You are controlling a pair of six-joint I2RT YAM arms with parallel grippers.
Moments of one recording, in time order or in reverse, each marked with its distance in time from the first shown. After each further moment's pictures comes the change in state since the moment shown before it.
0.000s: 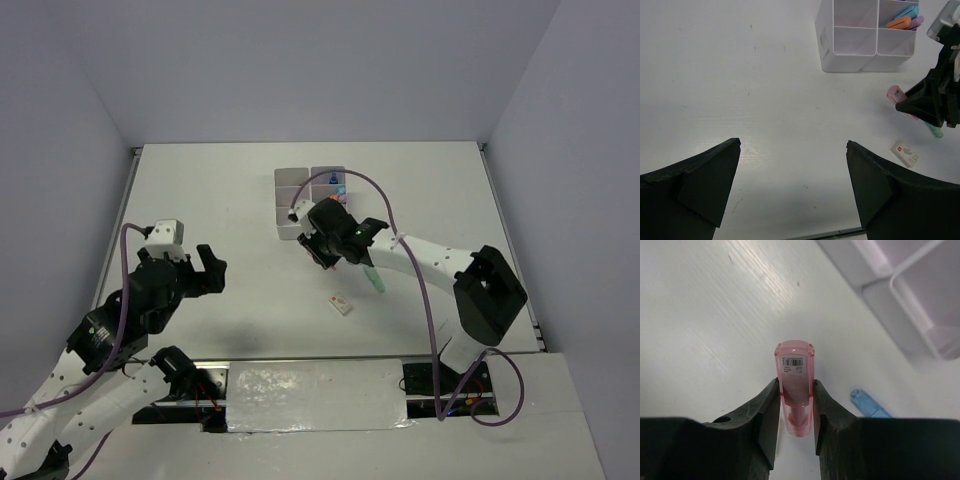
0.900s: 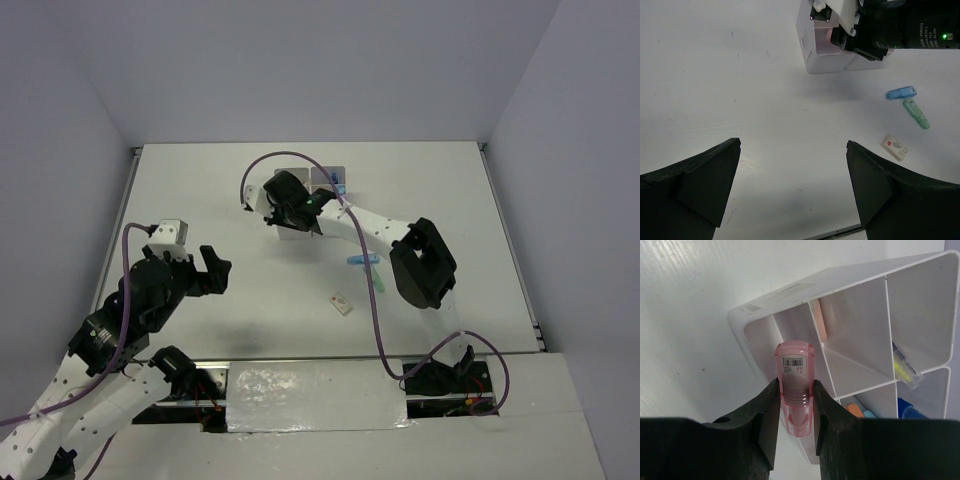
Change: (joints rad) left arm 0.062 -0.026 -0.029 0.069 0.128 0.069; right arm 0.016 0.445 0.594 -0.090 0.174 -0.593
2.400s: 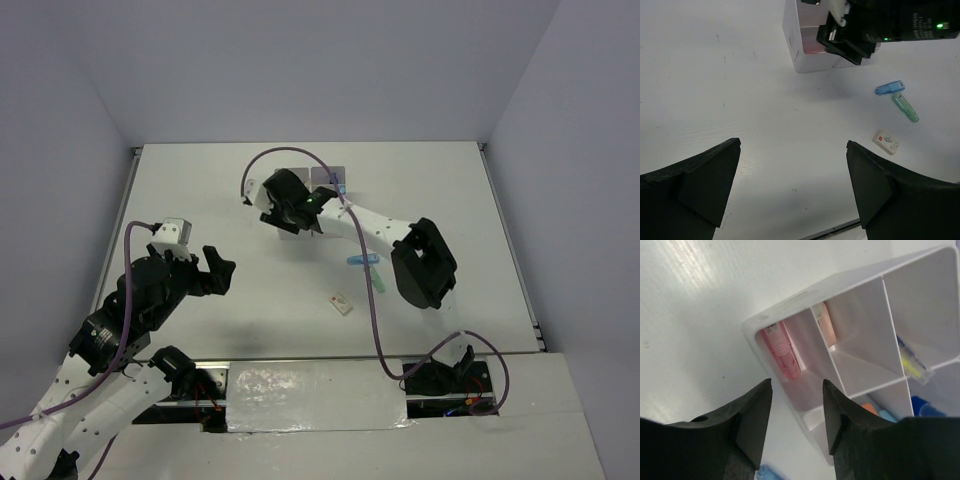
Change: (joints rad) left arm 0.034 0.002 -0.004 0.032 0.096 0.033; right arm 0.000 0.016 0.031 -0.001 -0.026 0.095
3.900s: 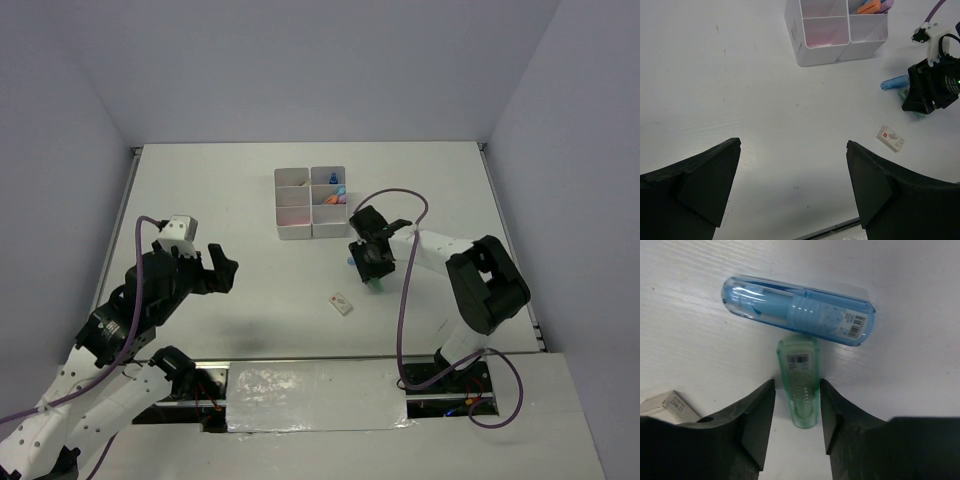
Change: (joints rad) left arm 0.006 0.045 0.000 0.000 0.008 0.000; right arm -0.290 -0.433 -0.814 -0.046 -0.104 0.745
